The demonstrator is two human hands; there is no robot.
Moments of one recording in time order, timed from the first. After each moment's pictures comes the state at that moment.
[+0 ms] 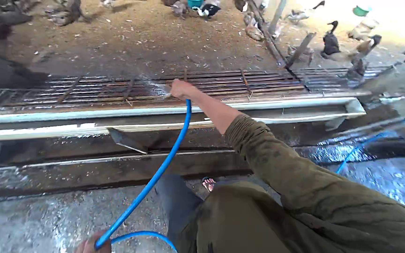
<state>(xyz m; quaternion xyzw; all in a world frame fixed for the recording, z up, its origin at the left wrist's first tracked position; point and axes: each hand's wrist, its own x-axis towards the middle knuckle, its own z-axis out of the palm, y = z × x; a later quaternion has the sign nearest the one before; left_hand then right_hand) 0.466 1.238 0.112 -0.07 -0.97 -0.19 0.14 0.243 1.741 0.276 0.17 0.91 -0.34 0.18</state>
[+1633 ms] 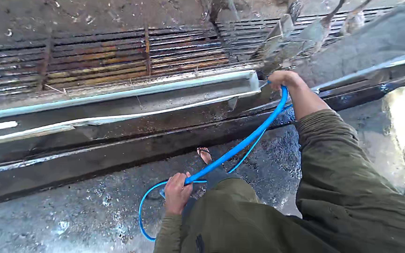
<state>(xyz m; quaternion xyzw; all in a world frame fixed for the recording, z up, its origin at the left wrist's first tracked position) 0.915 2.122 0.074 -0.35 -0.88 -0.31 -0.05 0.943 2.705 0.107 0.55 0.72 -0.28 0.31</state>
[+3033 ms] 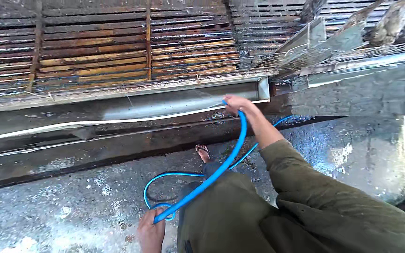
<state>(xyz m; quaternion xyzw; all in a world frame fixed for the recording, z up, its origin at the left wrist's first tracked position) 0.919 2.066 0.081 -0.16 -0.96 -0.19 -0.14 0.841 2.604 -0.003 0.40 0.67 -0.53 0.33</state>
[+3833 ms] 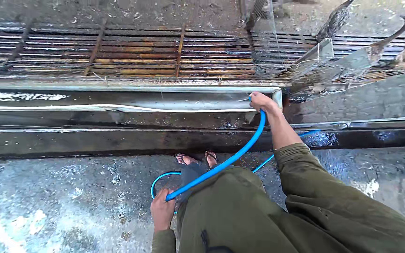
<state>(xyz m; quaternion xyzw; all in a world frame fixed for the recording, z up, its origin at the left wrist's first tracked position) 0.936 2.063 0.080 -0.12 -0.96 -0.24 -0.11 0.848 2.611 0.046 0.42 0.76 -0.43 0.27</state>
